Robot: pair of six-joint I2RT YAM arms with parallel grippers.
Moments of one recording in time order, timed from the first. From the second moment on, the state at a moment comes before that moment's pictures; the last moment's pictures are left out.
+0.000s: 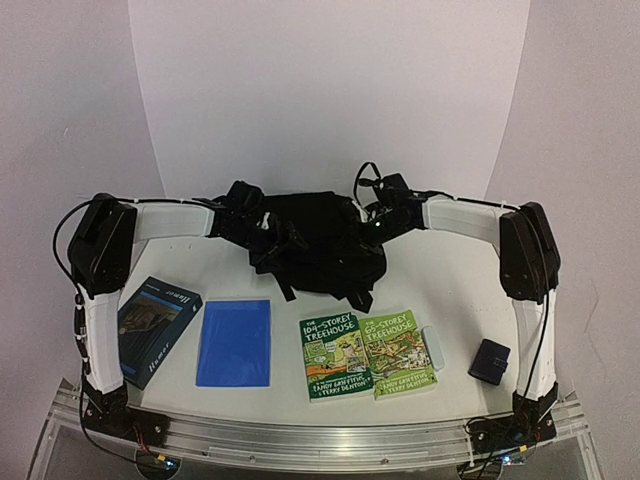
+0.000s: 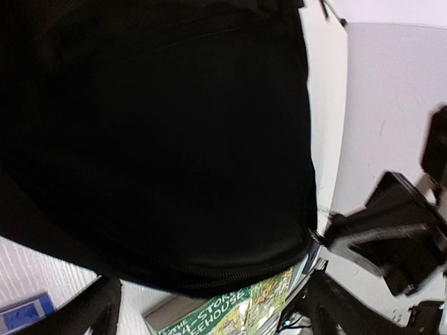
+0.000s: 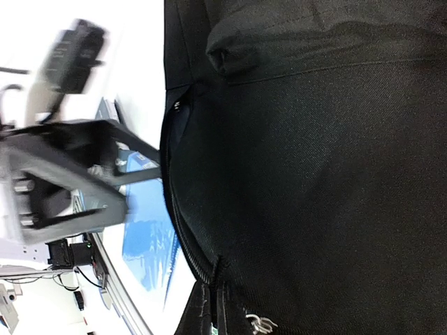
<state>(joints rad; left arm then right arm) -0.55 2.03 1.52 -0.33 0.55 -0.87 0.53 2.17 1.76 -0.49 -0.66 0.43</state>
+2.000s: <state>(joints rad) -0.70 2.14 1.85 -0.63 0.38 0.10 0.43 2.09 1.61 -0.44 -0.66 0.44</state>
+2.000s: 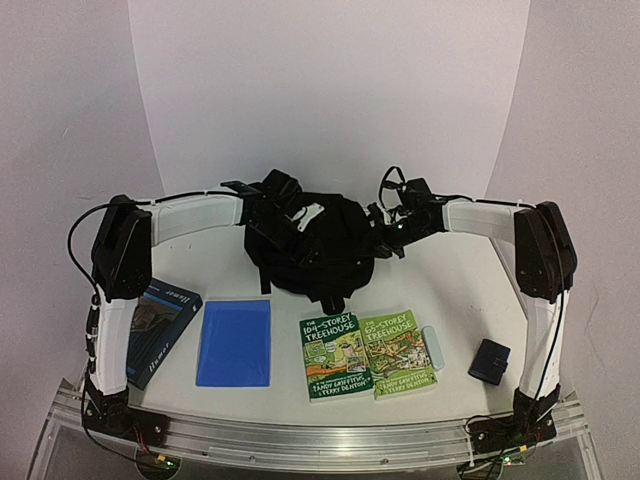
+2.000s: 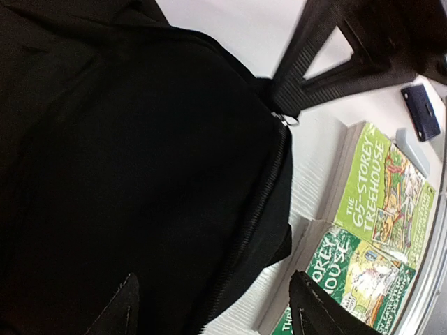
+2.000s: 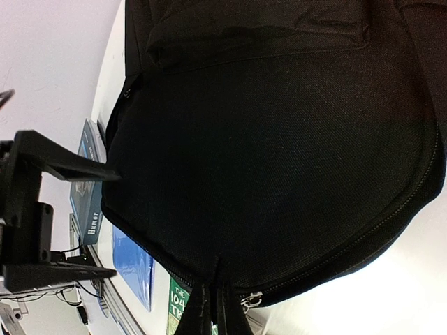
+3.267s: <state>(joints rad) -0.70 1.89 1.67 -0.71 0.20 0.15 0.33 2.22 1.73 -0.45 -0.68 0.39</state>
